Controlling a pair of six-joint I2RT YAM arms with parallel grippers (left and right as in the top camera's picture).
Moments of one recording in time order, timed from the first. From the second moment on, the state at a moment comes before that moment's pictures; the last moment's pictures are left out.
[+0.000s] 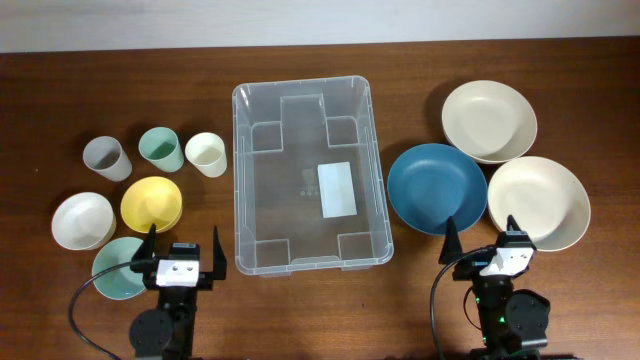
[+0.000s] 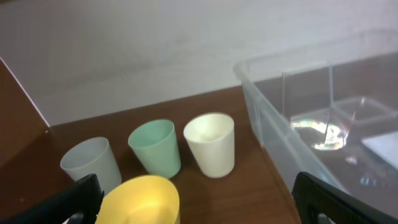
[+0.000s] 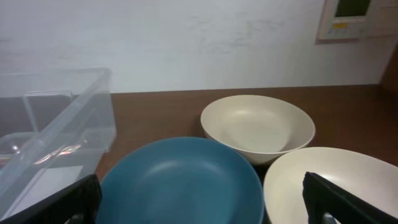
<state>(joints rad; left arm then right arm) 0.01 0.01 0.02 -0.05 0.00 0.21 0.06 0.01 0.01 -0.06 0.05 0.04</state>
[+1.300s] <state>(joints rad) 0.01 0.95 1.02 -0.80 0.00 0.04 -0.90 1.27 1.31 -1.17 -0.37 0.20</state>
